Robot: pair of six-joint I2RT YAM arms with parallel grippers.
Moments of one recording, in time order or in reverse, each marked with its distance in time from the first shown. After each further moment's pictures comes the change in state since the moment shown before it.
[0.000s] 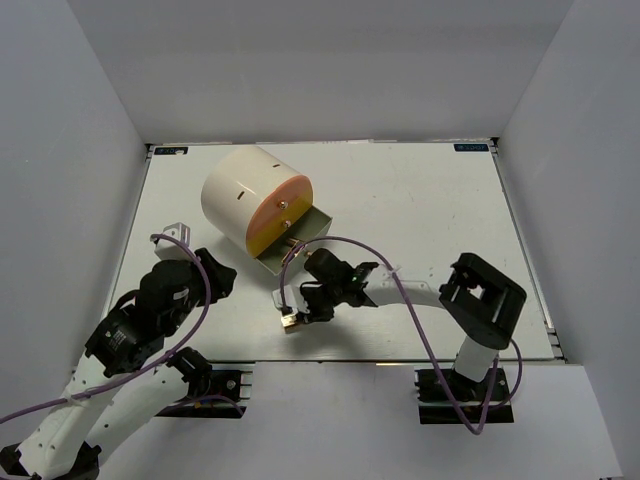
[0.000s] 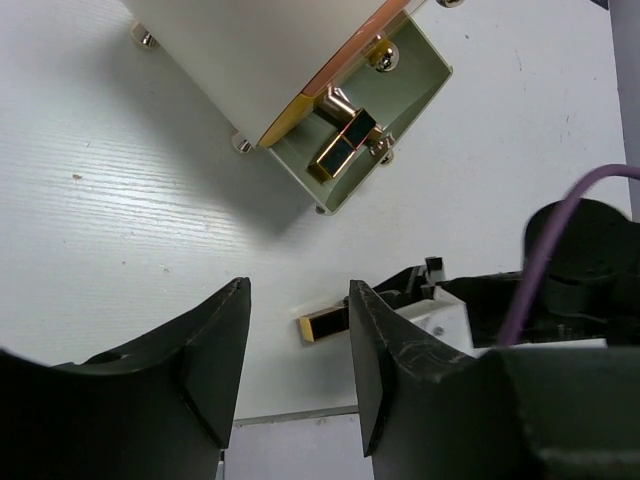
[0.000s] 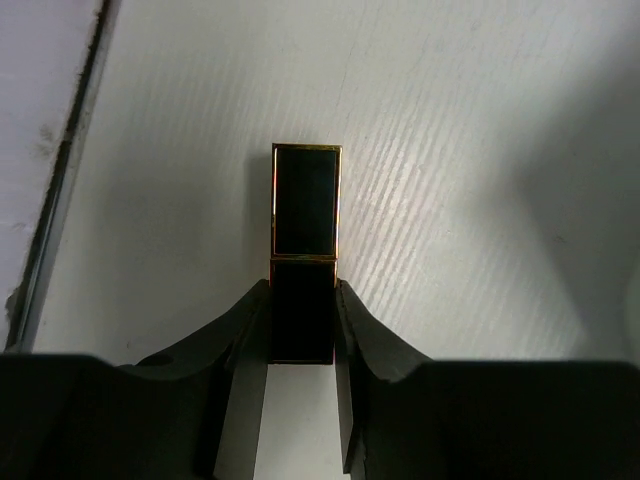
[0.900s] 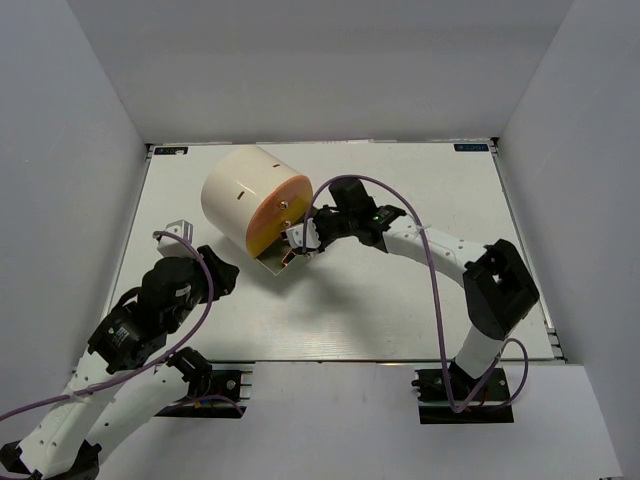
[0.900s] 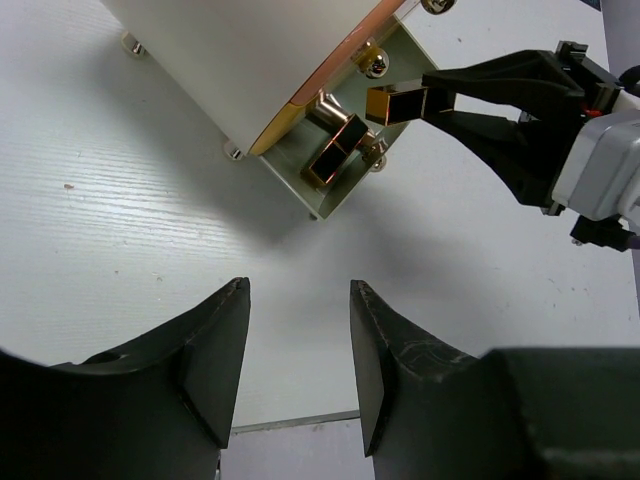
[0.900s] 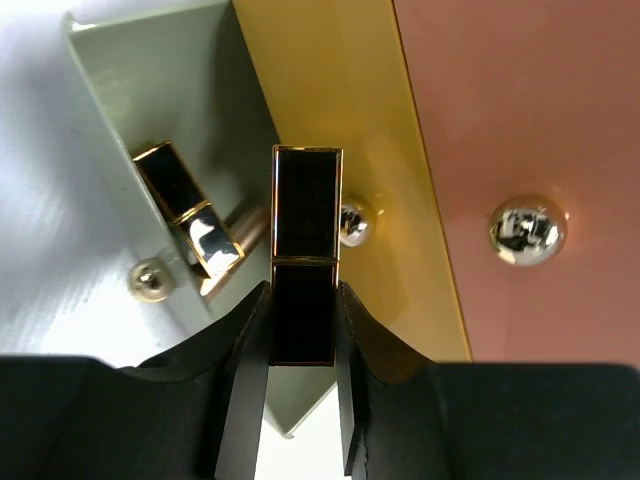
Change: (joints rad) left arm 0.000 0.020 0.000 0.031 0.006 0.011; right arm -0.292 -0.045 0.305 -0.061 -0.050 -0.542
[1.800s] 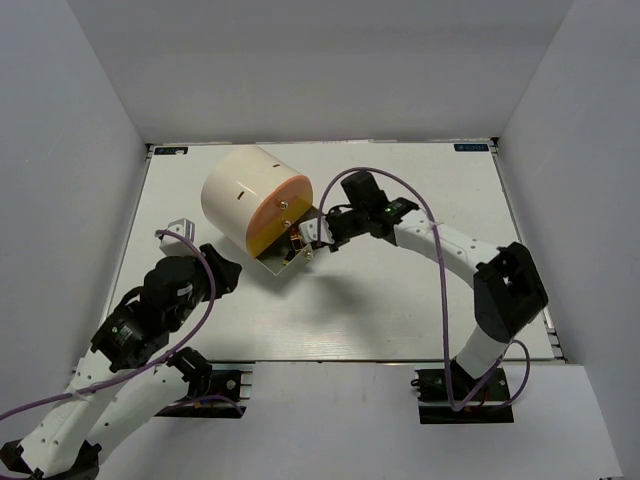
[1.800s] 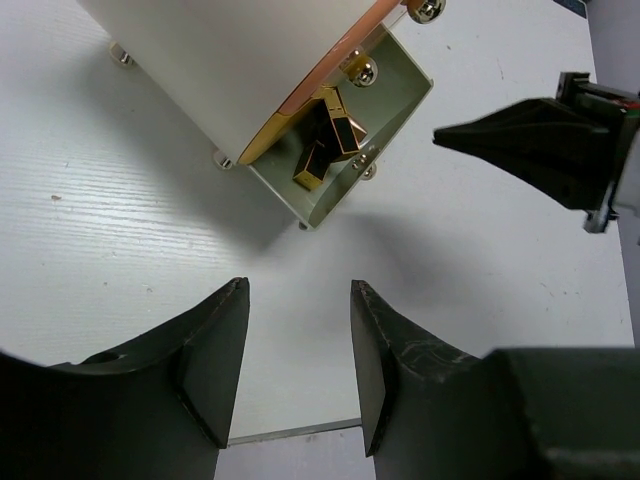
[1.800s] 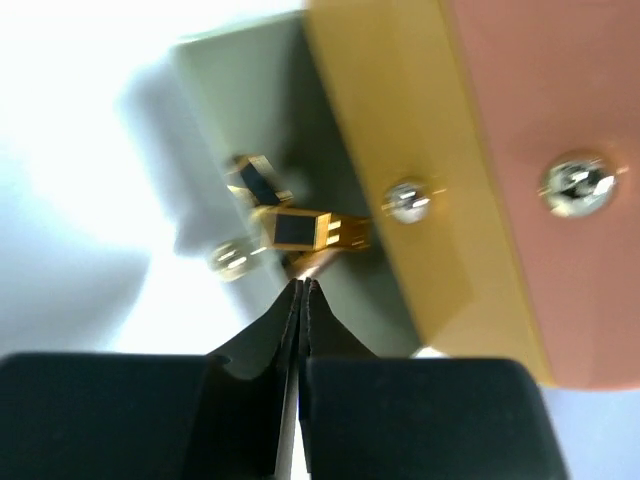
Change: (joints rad) left arm 0.000 0.001 -0.019 0.042 0.005 0.004; right arm -0.056 -0.006 0.035 -0.138 -0.135 0.031
